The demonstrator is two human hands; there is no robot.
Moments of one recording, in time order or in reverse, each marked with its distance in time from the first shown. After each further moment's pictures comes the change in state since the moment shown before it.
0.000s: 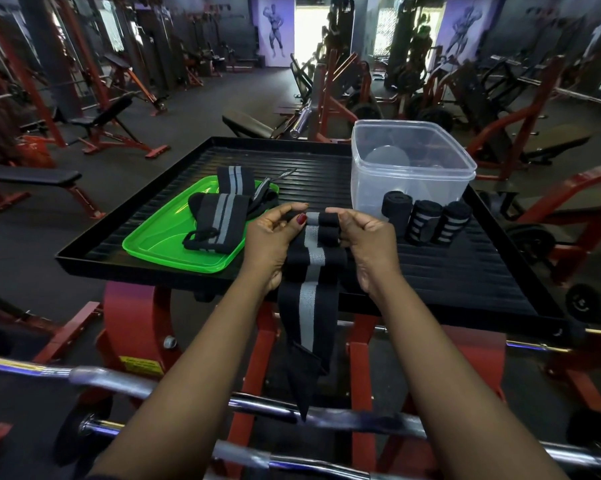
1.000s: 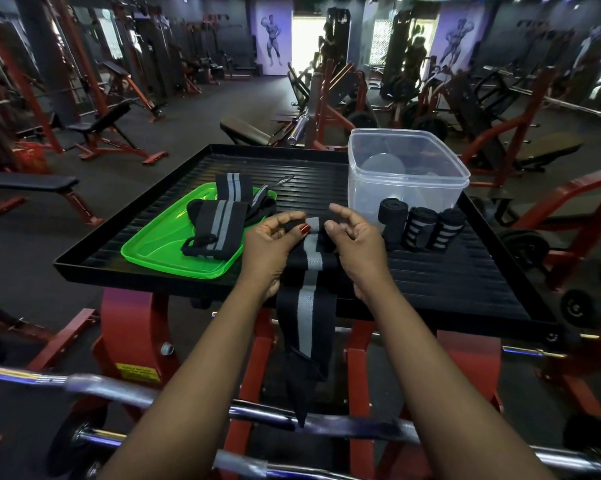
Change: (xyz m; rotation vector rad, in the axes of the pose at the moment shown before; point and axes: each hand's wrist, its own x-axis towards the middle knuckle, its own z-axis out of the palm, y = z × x) left_hand -0.001 -0.001 -0.002 0.082 0.016 0.027; right_hand 0.008 0.012 -0.002 -0.295 -0.035 -0.137
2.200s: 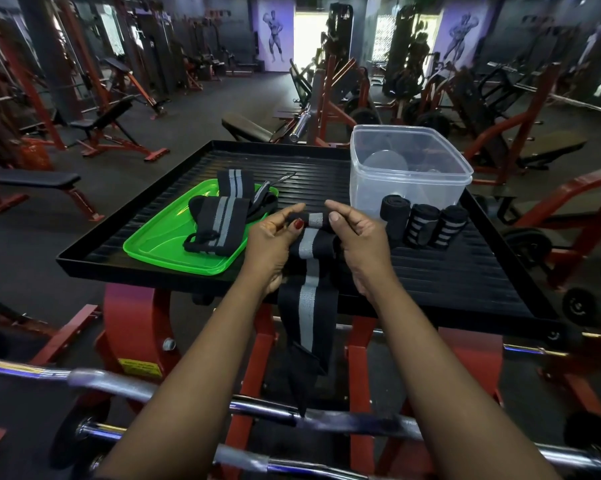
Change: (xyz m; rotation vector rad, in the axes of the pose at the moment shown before) left_hand 0.001 0.001 0.001 -0.053 -0.053 -0.063; right_hand -0.001 -0.003 0.000 0.111 -0.003 -0.044
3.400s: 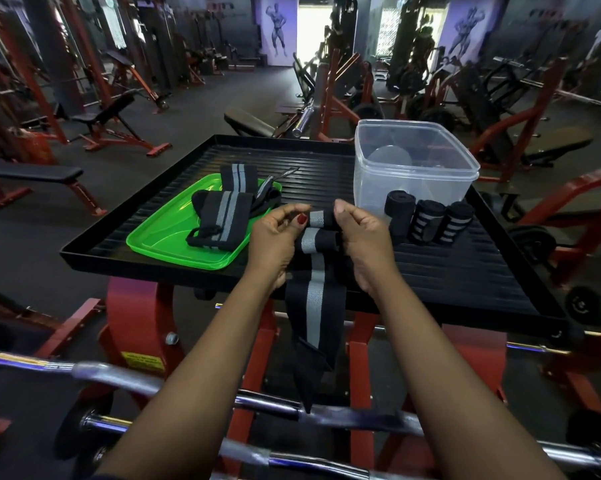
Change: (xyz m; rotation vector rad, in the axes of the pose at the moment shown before) left_hand -0.001 -0.002 0.001 0.088 0.078 0.070; right_hand -0.001 0.000 0.004 0.137 0.028 0.171
